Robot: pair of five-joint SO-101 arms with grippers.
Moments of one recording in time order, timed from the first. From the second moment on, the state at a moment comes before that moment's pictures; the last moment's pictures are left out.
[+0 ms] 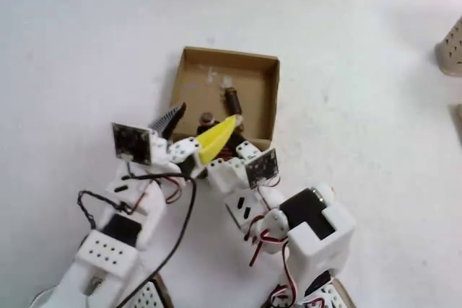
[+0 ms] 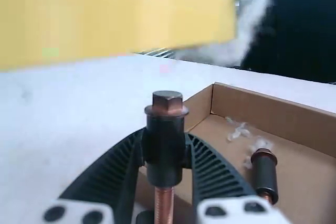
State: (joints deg) left arm 16.1 -64.7 91.2 -11.6 15.1; right arm -34.9 14.5 80.6 -86.2 -2.0
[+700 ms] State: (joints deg) left arm -1.6 -103.8 91.2 31.9 18.0; right arm -32.0 14.5 80.4 -84.1 -2.0
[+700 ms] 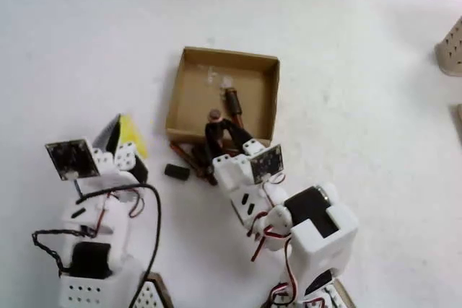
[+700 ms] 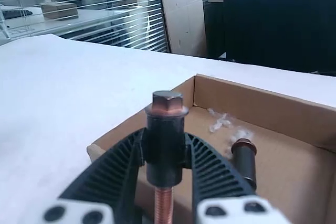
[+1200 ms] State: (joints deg) left arm -5.2 -104.0 97.1 55.3 -1.5; right arm -22.5 -13.1 83.7 -55.8 -2.0
